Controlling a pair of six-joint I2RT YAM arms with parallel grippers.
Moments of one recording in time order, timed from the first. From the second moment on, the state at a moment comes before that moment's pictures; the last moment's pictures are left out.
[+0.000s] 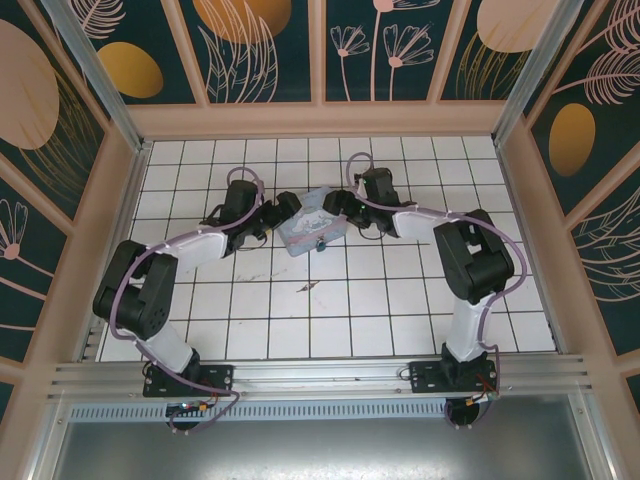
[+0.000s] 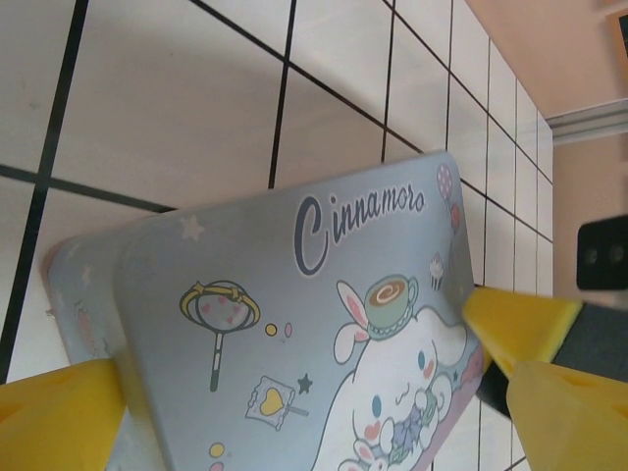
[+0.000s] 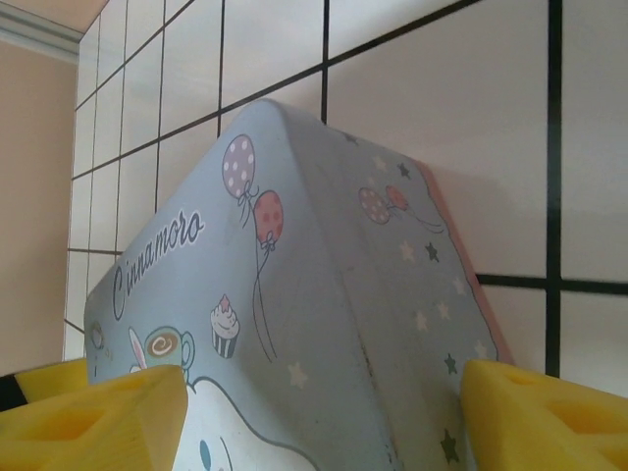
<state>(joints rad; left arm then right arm) -0.40 1.67 0.91 0.13 0.30 -0.94 0.46 1.88 1.09 0.10 -0.41 0.76</state>
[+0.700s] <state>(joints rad) -0.40 1.78 1.00 0.19 0.32 -0.94 0.49 1.74 0.92 0.15 -0.34 0.81</state>
